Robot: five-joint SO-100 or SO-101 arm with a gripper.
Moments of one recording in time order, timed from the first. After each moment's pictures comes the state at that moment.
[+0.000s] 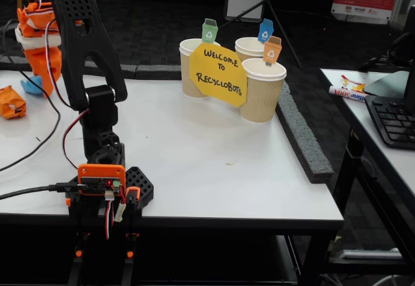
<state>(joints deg) -33.9 56.2 69.4 63.9 -2.2</state>
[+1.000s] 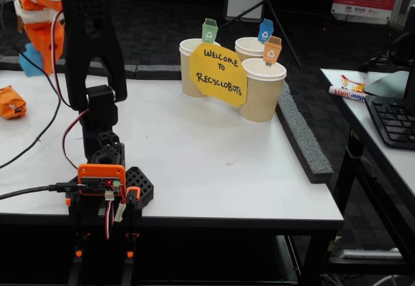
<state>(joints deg) -33.9 84.6 88.2 68.8 -2.2</state>
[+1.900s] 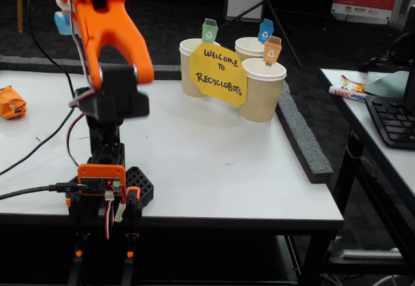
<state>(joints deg) -20.5 162.5 130.9 71.8 -2.2</state>
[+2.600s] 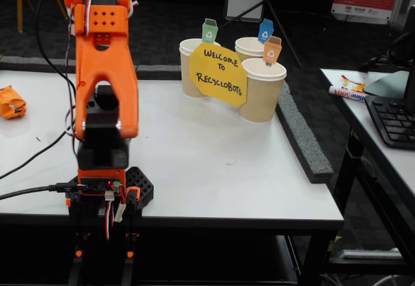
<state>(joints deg) -6.1 182.1 133.1 80.5 -2.2</state>
